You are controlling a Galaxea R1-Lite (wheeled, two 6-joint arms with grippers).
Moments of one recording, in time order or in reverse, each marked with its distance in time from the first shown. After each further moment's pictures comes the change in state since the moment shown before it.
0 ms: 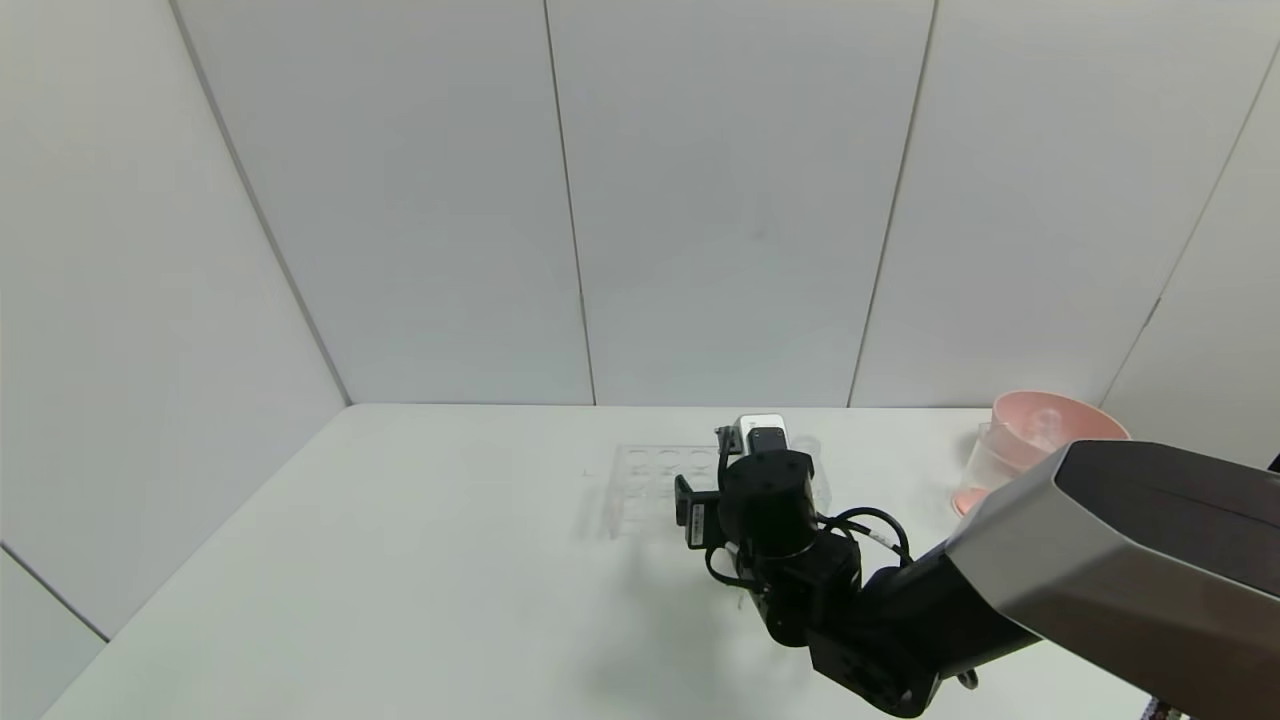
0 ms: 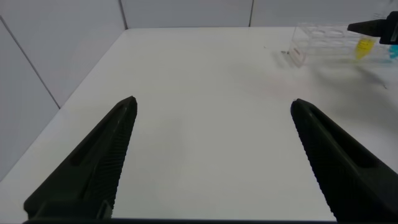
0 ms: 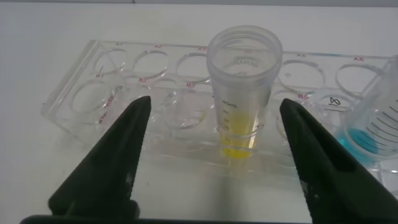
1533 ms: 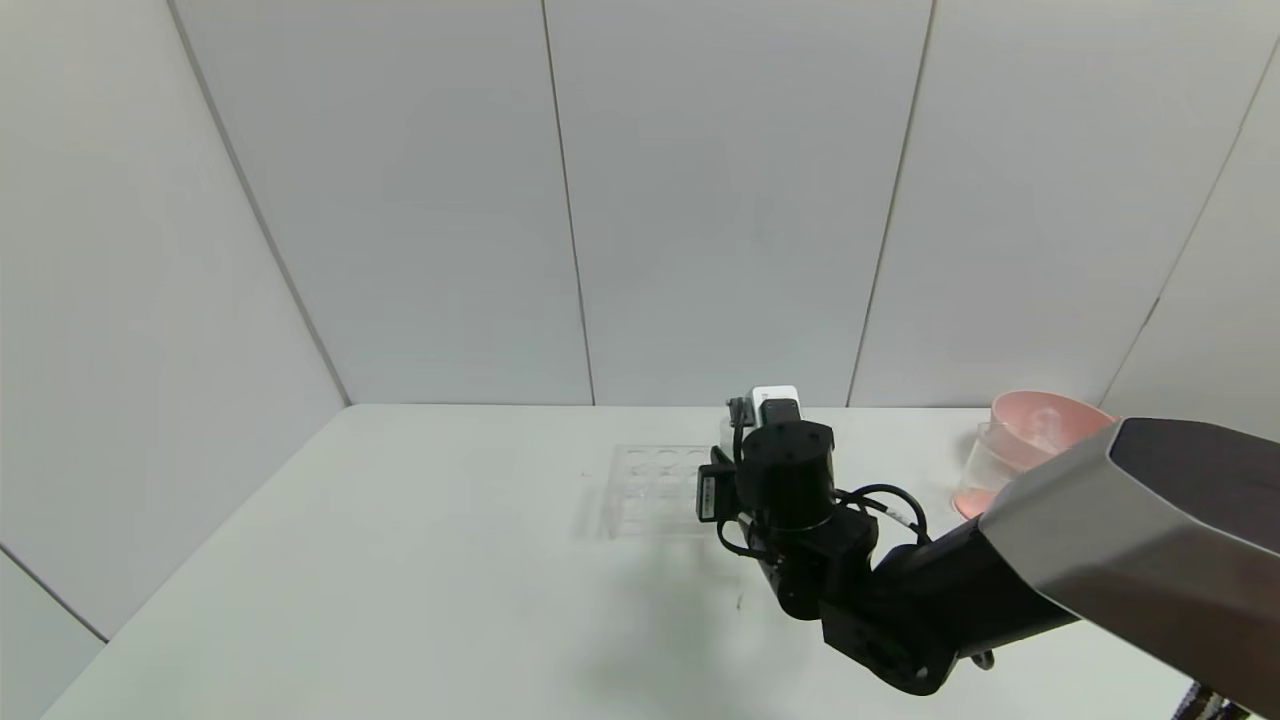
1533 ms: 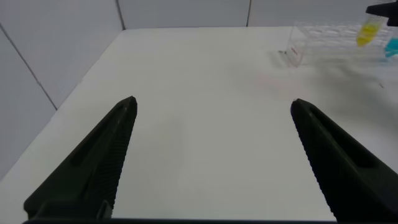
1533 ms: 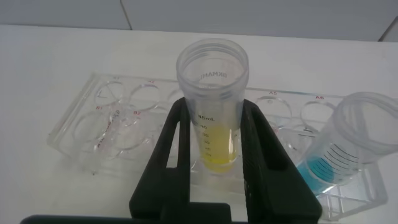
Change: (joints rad) left arm 0.000 0.000 0.000 0.000 0.000 0.000; right arm -0.011 -0.049 -0.014 0.001 0.002 -0.054
